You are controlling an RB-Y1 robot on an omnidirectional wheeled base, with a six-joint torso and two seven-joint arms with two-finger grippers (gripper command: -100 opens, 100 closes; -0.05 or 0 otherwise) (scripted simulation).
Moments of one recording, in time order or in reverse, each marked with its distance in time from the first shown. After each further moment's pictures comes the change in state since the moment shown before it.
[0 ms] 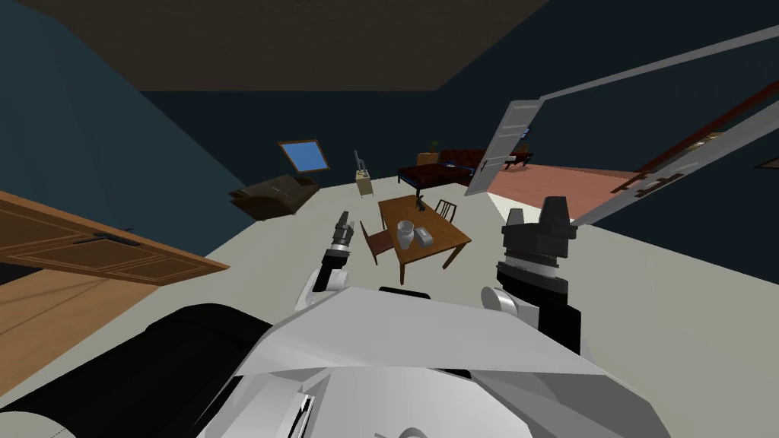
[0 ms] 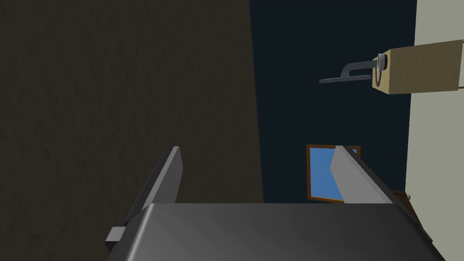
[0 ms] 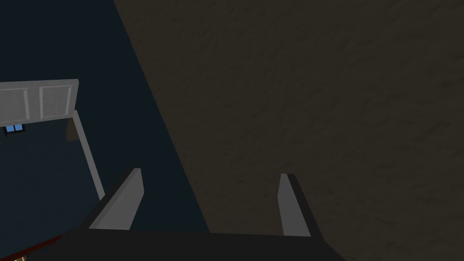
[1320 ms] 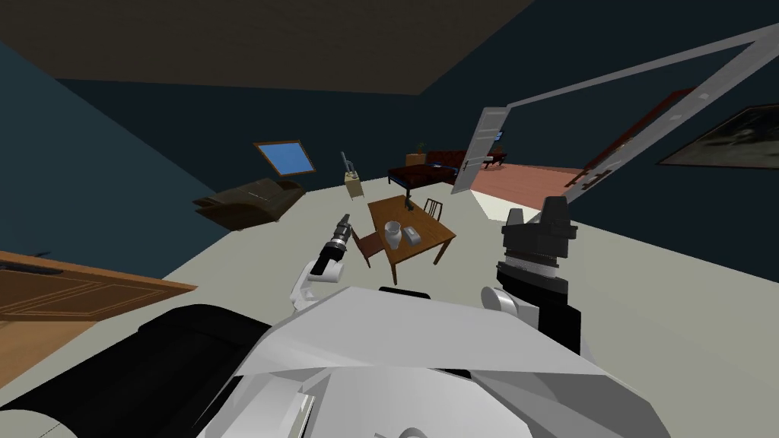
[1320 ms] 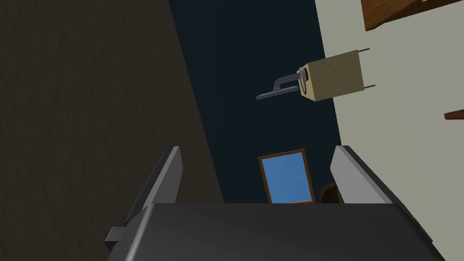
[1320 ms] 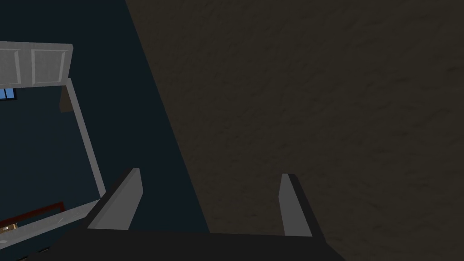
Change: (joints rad) left arm -0.087 0.100 0.062 0.011 0.062 0.400 -0.030; right arm 0.000 0.000 0.000 0.000 0.000 0.000 0.000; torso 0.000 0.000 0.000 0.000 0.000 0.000
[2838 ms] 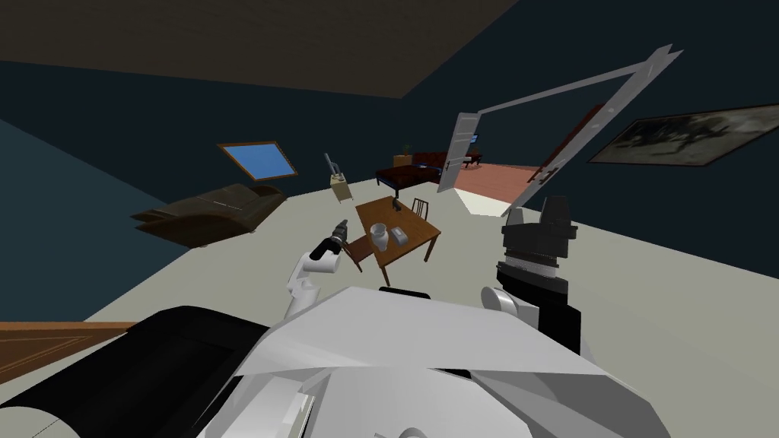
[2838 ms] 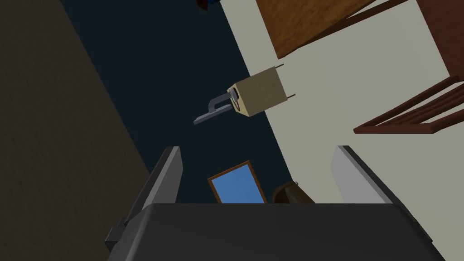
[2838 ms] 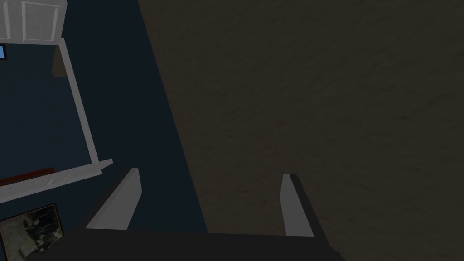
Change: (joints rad) left arm -0.099 0.056 0.070 0.014 0.071 0.454 -0.034; right arm 0.000 0.000 0.000 0.000 0.000 0.000 0.000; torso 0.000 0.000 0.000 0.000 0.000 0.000
